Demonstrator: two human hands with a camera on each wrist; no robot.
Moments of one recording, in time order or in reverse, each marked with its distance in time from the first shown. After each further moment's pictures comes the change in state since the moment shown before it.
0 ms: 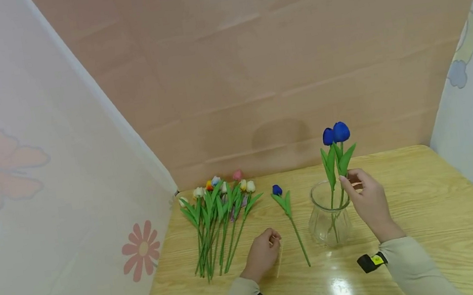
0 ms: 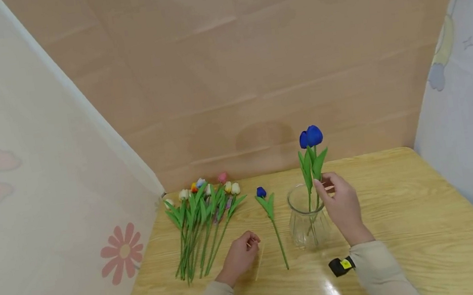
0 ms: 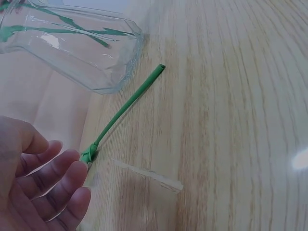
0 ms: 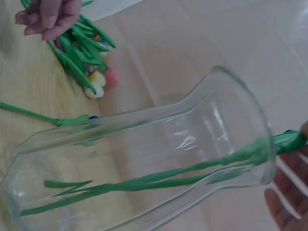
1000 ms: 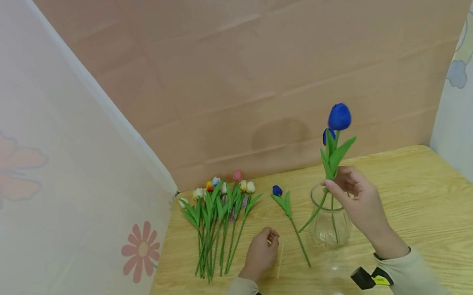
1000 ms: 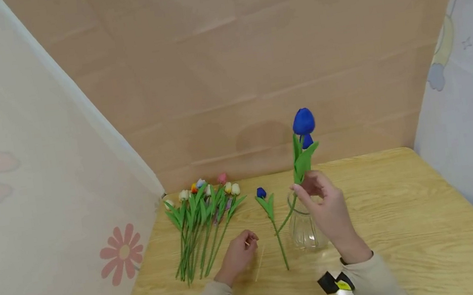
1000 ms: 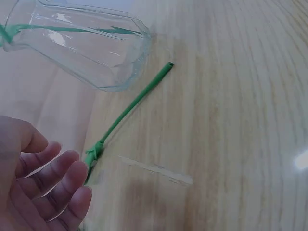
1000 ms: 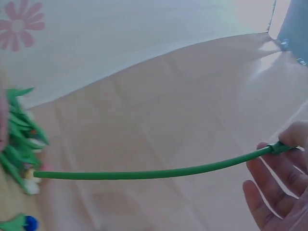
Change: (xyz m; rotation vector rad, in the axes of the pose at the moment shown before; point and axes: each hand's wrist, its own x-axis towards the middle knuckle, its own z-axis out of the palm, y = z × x) left_hand 0.002 0.000 -0.005 -0.014 0.013 0.002; right_hand -0.007 -0.089 -0.013 0.428 -0.029 -0.144
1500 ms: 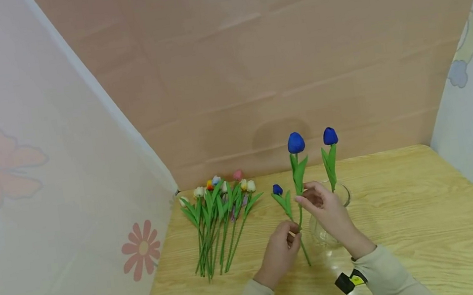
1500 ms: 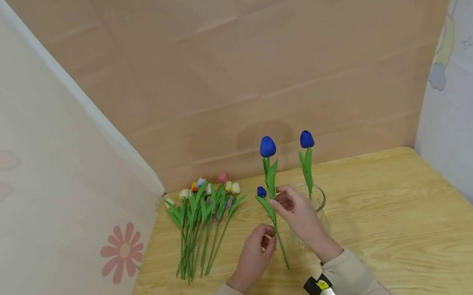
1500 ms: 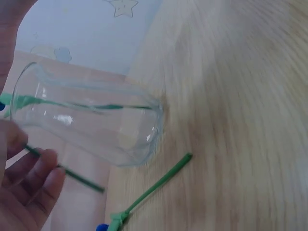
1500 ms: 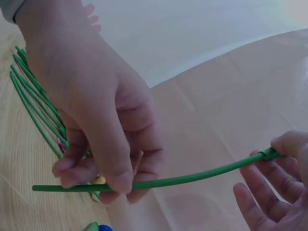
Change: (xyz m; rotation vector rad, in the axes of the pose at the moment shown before) left_hand -0.014 0.053 0.014 -0.043 0.076 0.297; right_hand -0.017 0.029 0.042 -0.149 -0.259 0.309
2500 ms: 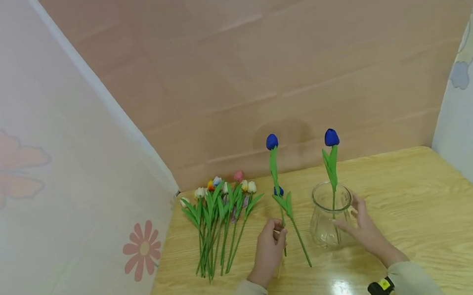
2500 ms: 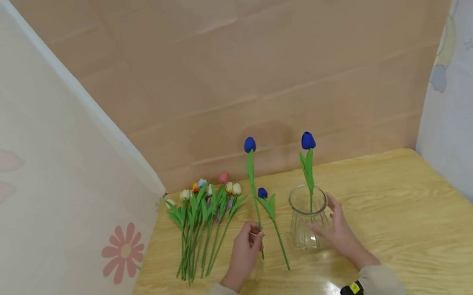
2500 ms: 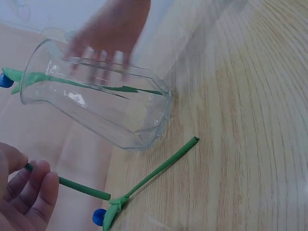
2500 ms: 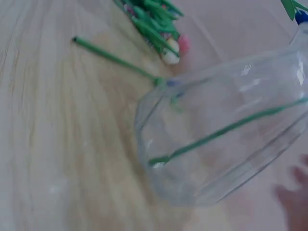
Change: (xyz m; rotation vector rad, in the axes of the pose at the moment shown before) left_hand 0.002 -0.012 -0.014 -0.184 0.068 -0.210; right_hand -0.035 0.128 -0.039 0.033 -0.051 0.071
